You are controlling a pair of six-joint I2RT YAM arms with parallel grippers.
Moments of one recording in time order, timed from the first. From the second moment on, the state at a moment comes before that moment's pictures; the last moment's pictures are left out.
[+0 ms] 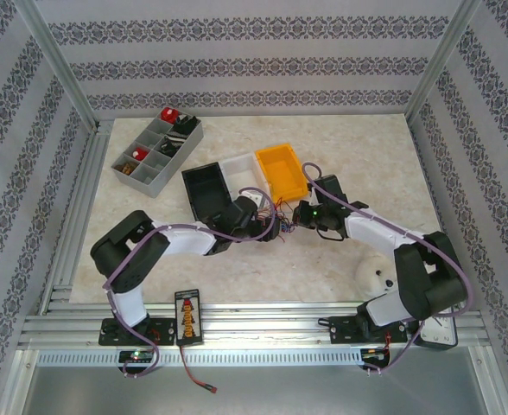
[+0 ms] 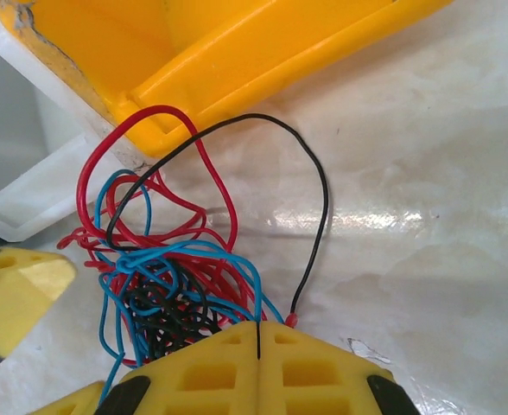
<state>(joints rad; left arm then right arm) -0.78 1.82 0.88 0.25 0.00 -0.53 0.37 1.45 0.75 -0.25 -0.29 0.62</state>
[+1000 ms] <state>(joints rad) -0.76 1.68 0.73 0.28 -0.09 -0.59 0.18 1.14 0.72 -0.30 -0.32 0.69</state>
